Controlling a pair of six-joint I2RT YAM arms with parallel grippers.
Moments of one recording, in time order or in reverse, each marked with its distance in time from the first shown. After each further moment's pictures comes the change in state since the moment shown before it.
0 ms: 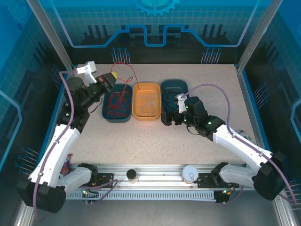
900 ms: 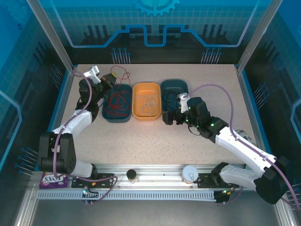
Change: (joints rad) left arm 0.124 0.396 -0.235 0.610 0.007 -0.107; right arm -0.001 -0.038 -0.006 0.001 0.029 0.004
